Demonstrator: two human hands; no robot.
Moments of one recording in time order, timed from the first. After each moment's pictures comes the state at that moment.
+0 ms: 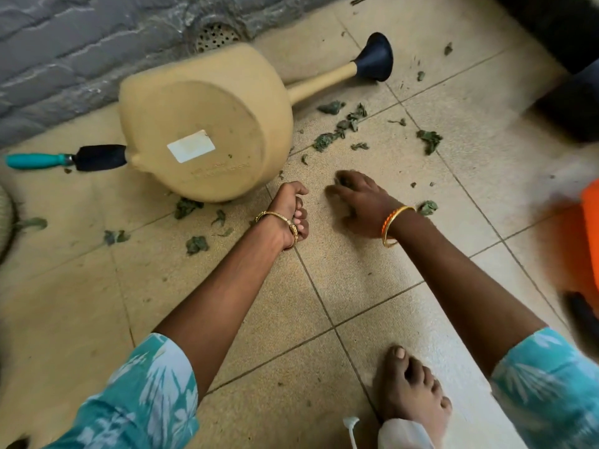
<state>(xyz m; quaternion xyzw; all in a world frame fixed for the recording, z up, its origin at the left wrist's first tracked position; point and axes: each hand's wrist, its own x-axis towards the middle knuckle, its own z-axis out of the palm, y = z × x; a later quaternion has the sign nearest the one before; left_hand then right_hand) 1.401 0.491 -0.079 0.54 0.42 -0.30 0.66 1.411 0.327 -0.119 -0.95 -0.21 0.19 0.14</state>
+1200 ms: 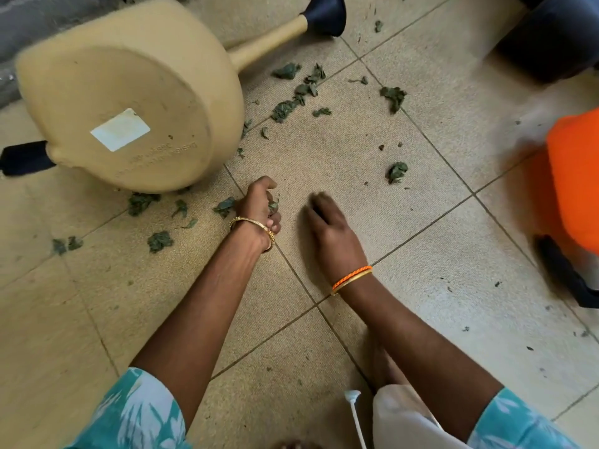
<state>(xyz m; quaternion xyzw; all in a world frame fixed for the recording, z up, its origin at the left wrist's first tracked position) 1.377 0.483 -0.111 0.57 0.43 -0.23 0.66 1.299 0.368 -0.149 -0.95 -0.04 -0.04 0.30</state>
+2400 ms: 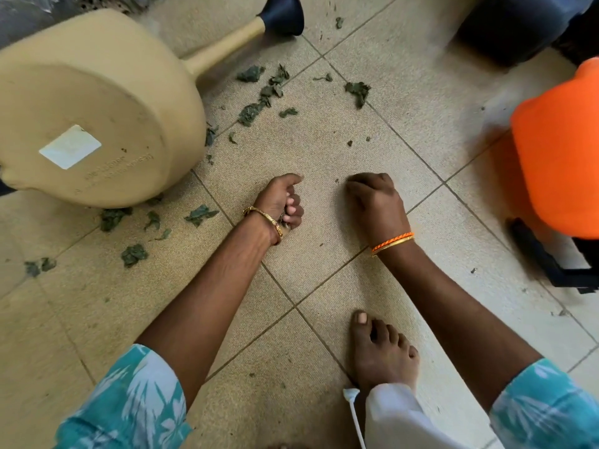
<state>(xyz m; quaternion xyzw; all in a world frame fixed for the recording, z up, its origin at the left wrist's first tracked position) 1.382 0.424 -0.102 0.53 0.35 -0.37 0.68 1.322 0.263 -0.146 -0.96 -0.01 -0.12 0.26</state>
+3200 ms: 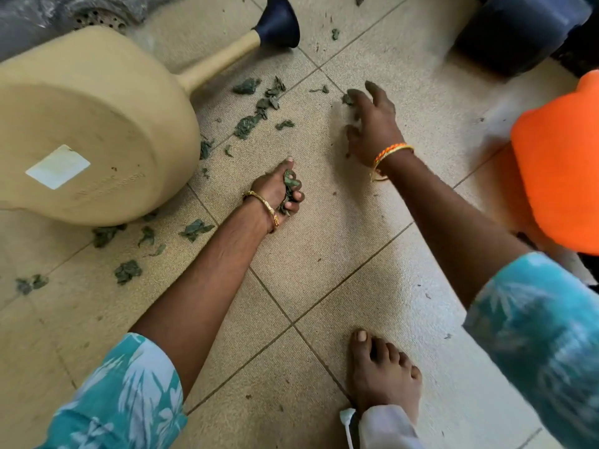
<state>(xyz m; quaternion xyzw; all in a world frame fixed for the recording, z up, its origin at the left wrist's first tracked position) 1.416 0.413 -0.105 0.55 0.33 -0.33 0.69 1.447 0.234 -0.116 -0.95 0.09 0.03 0.28</state>
